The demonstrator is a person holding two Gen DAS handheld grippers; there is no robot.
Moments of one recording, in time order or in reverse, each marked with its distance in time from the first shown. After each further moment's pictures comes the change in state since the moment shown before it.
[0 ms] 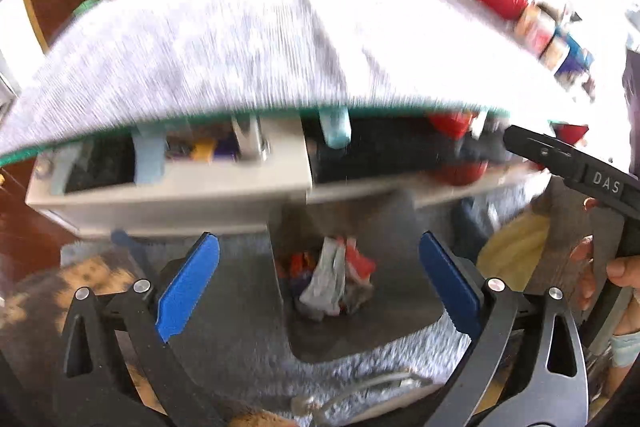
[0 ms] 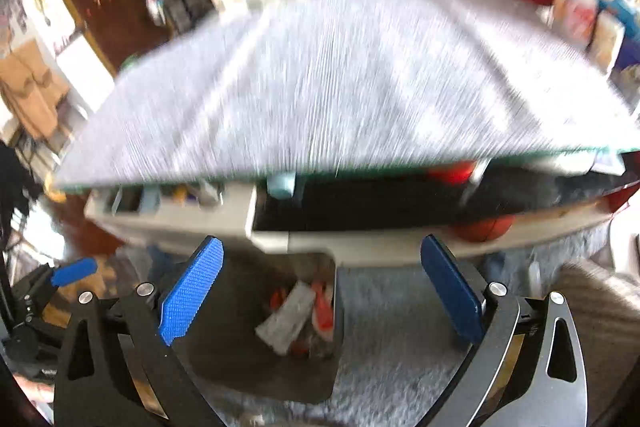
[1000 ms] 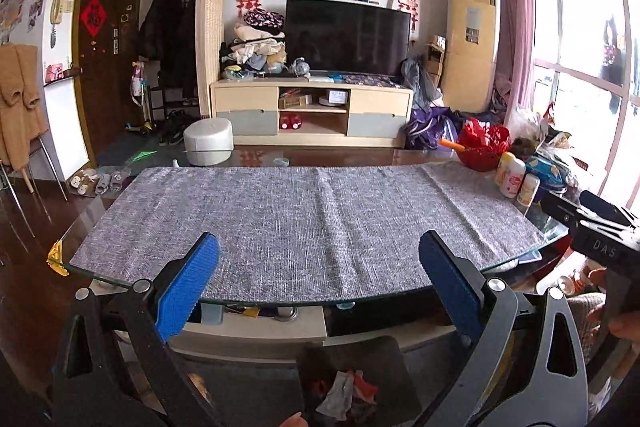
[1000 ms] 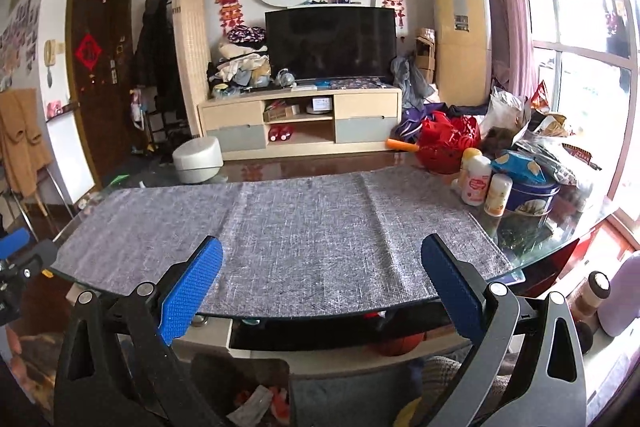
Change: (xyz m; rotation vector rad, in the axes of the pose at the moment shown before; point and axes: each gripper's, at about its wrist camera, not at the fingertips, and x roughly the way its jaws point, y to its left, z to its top) left arm -0.169 -0.024 0.036 0.016 -0.548 0.097; right arm -0.158 0.028 0.030 -0.074 -0.441 -0.207
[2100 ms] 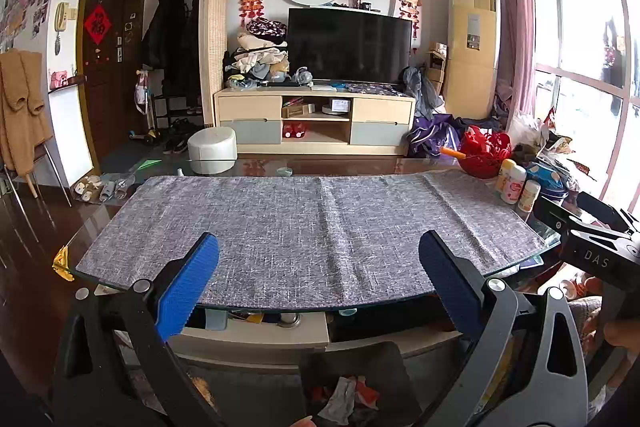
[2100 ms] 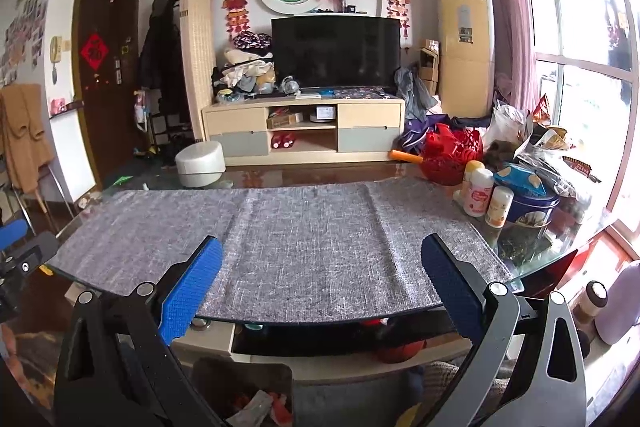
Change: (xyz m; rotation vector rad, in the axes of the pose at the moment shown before) left arm -0.011 0.000 0.003 0.008 -0.028 0.009; right arm -0.007 0.009 0.002 -0.005 -0.017 0.008
